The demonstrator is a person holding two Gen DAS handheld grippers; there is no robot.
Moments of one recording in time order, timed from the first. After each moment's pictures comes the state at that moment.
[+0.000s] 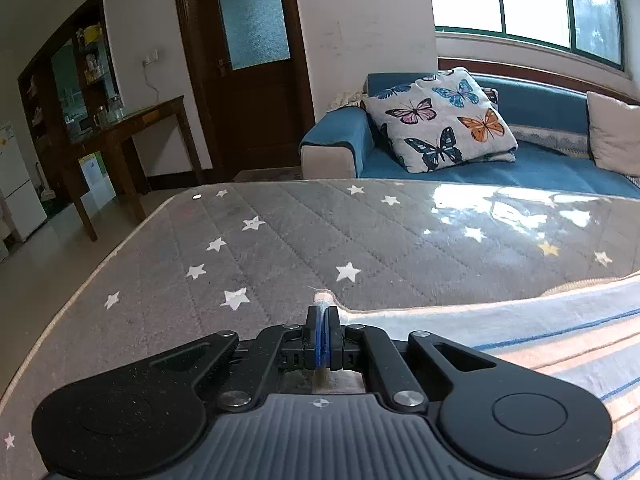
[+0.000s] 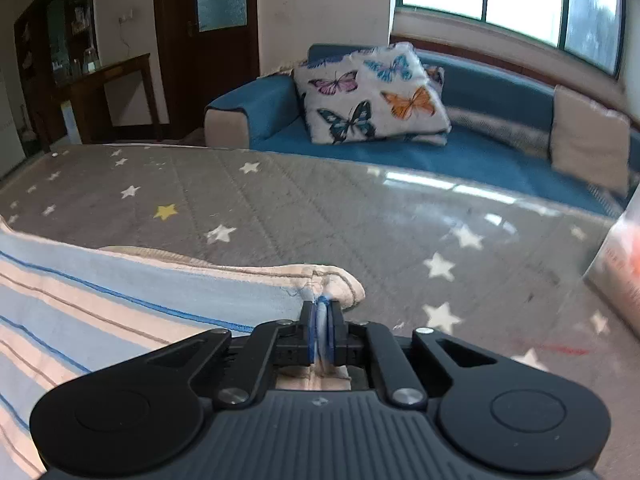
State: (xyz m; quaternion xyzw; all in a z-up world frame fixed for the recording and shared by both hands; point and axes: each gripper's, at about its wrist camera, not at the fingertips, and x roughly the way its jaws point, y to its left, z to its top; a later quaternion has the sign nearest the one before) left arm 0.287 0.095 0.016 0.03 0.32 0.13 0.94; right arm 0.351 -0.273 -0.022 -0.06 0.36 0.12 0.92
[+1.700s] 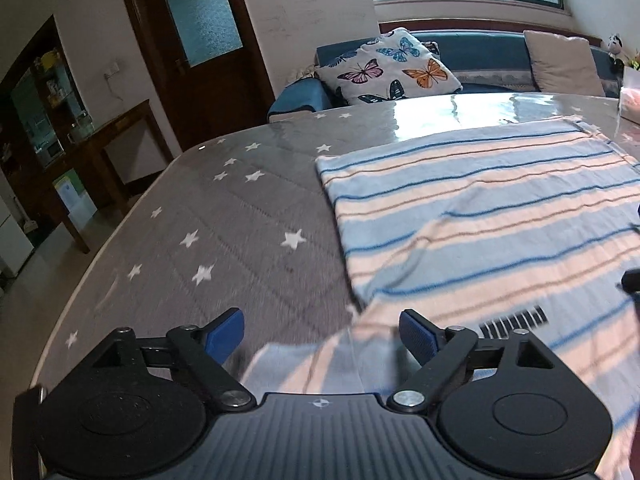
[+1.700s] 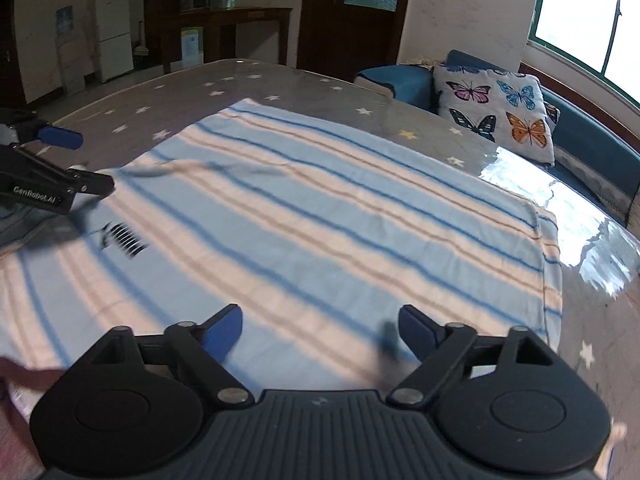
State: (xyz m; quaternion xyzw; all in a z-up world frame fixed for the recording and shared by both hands) left arm 0.104 0.087 0.002 0.10 0.35 0.06 0.93; right arm 0.148 -0.177 -0.019 -0.17 0.37 0.28 0.87
